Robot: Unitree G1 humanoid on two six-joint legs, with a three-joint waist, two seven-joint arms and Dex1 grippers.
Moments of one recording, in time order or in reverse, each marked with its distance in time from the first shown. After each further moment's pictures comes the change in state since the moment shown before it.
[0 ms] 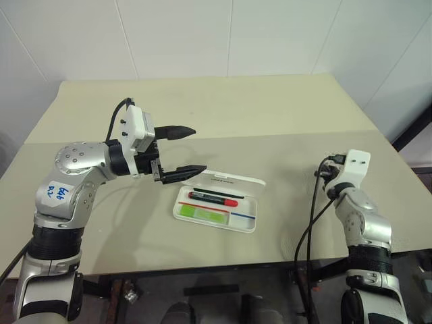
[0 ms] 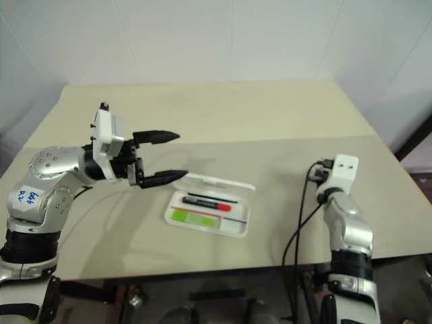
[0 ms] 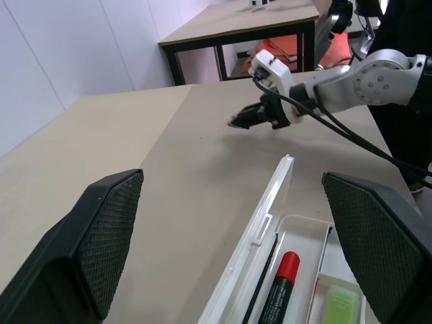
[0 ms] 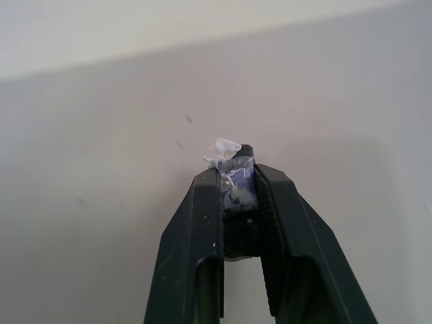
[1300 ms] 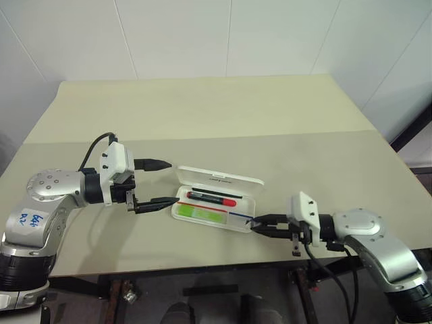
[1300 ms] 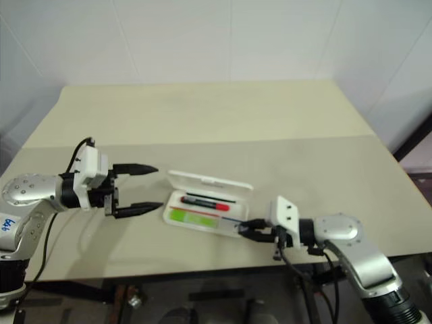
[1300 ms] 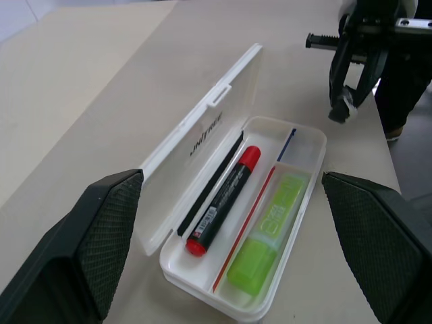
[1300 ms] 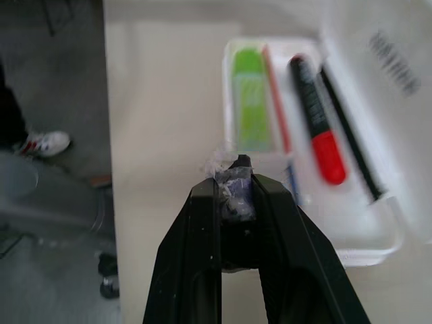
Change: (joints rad) left arm 0.265 0.152 0.076 -0.042 0.016 -0.045 -0.097; right arm 0.338 -0.377 0.487 -0.561 0.086 -0.150 0.993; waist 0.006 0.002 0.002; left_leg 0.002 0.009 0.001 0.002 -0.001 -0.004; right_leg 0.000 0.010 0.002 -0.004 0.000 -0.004
